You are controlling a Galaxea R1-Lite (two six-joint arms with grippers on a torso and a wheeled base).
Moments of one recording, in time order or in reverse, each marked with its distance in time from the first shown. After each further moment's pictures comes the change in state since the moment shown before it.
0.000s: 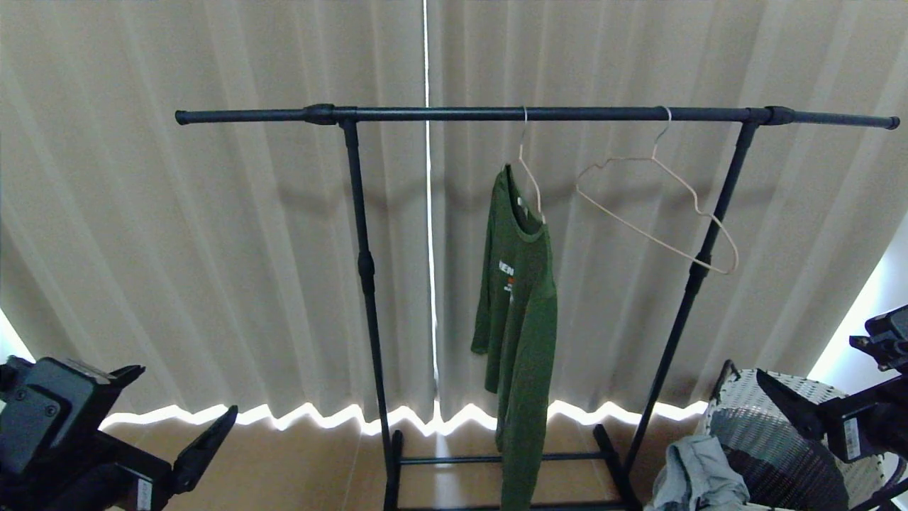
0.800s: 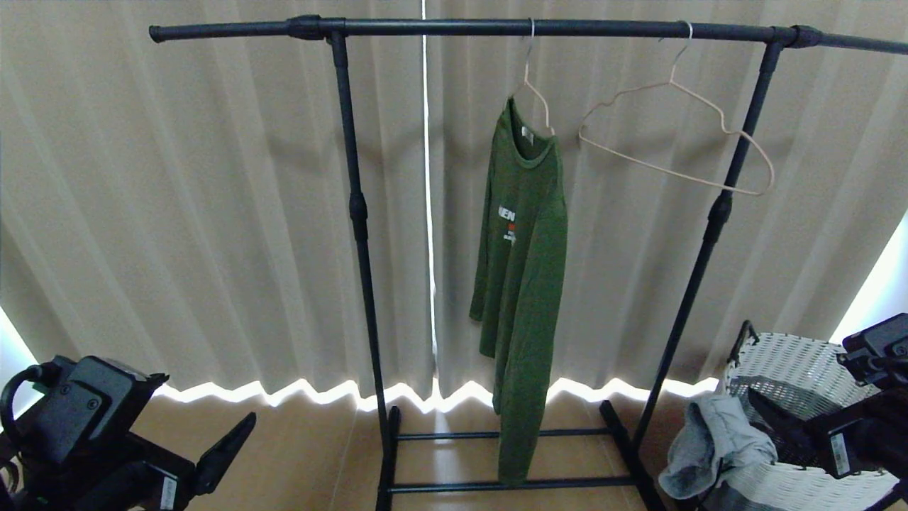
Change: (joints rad) left arm -0.018 0.071 -0.001 -0.001 0.002 -0.036; right arm 0.001 0.038 0.030 0.000 0.000 0.000
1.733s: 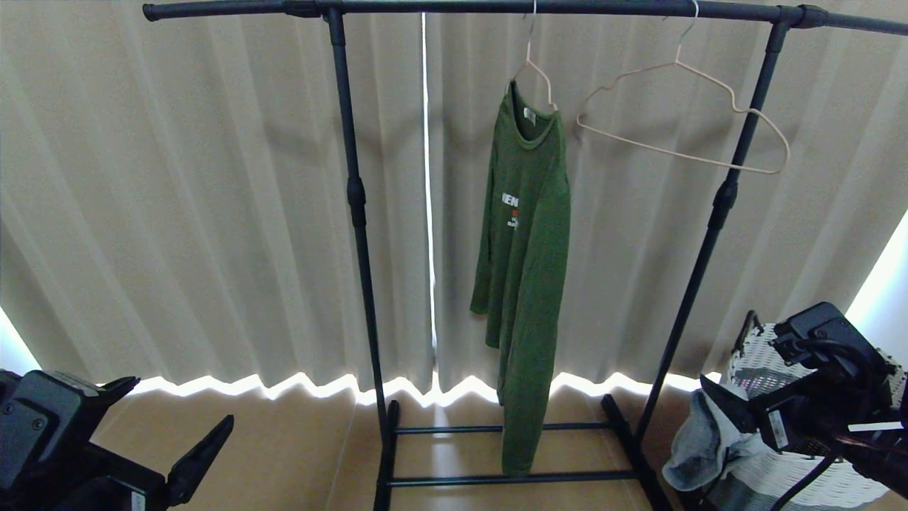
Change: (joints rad) left arm 0.024 -0.102 0.036 0.000 -0.001 0.006; right arm 0.017 0.231 -0.004 -0.210 0.046 0.005
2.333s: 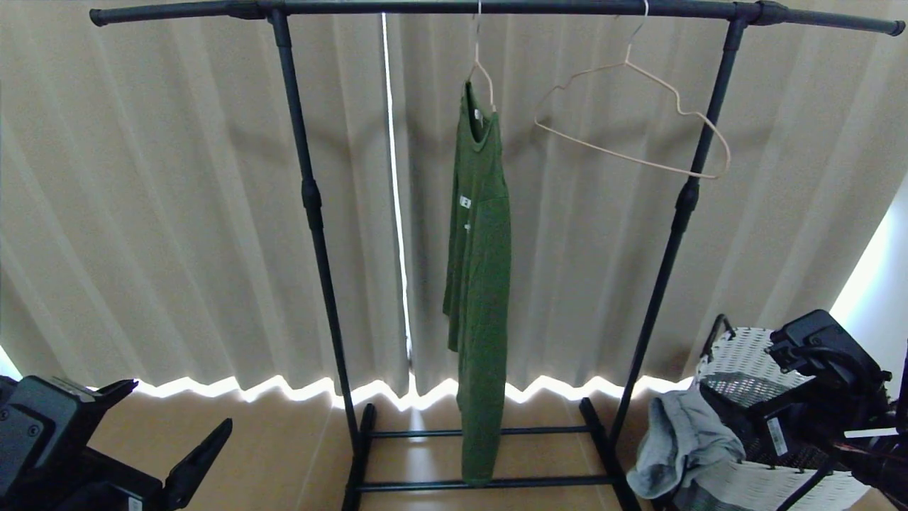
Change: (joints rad) left arm -0.001 -0.006 0.008 0.001 -0.002 0.002; right arm 0.000 0.009 0.018 0.000 -0.002 0.000
